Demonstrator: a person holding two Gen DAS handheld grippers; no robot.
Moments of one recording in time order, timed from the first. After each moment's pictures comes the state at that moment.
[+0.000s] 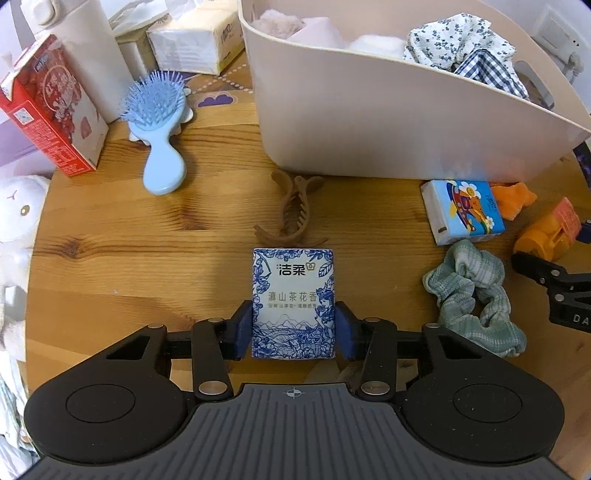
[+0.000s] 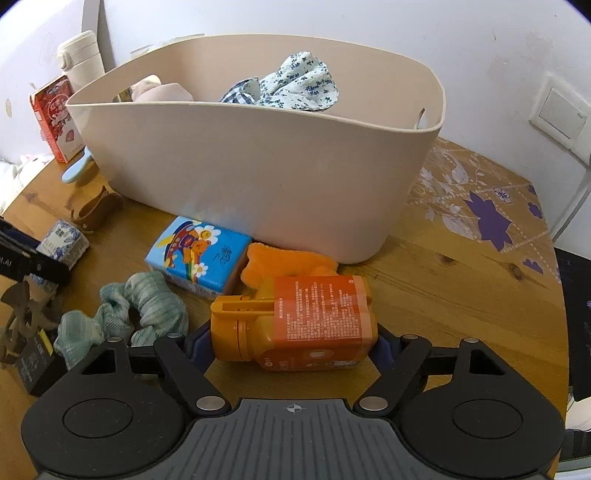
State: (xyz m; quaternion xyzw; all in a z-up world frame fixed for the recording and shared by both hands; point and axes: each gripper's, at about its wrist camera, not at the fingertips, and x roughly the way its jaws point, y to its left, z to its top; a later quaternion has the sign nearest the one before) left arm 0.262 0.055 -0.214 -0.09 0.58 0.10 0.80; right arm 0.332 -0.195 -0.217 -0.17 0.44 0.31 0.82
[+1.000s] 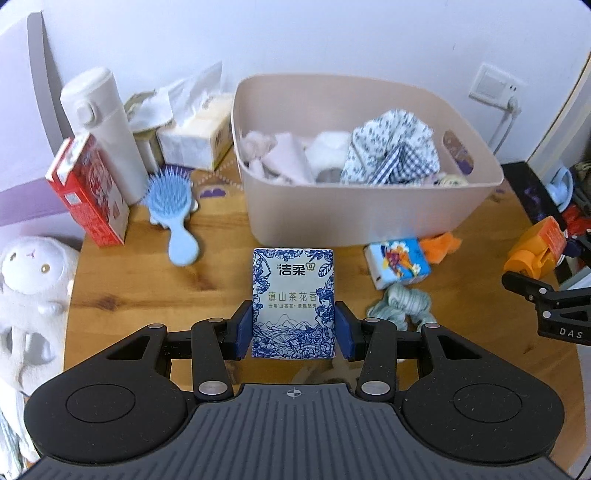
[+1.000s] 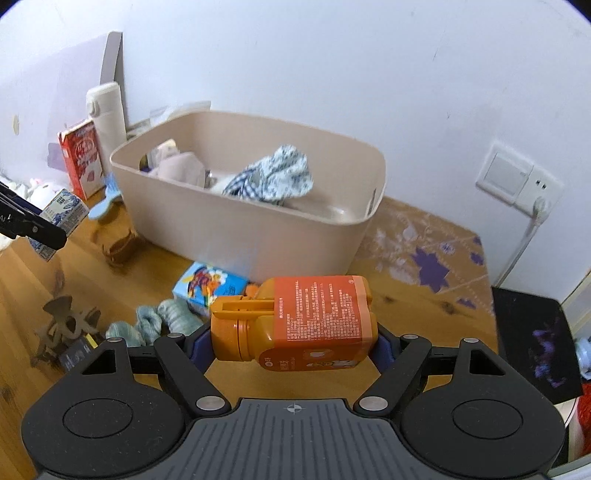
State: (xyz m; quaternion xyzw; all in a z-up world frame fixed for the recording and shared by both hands) left arm 0.222 0.045 -0.126 -0.07 0.48 0.07 0.87; right arm 0.284 -0.225 -0.144 -0.18 0.35 0.30 0.87
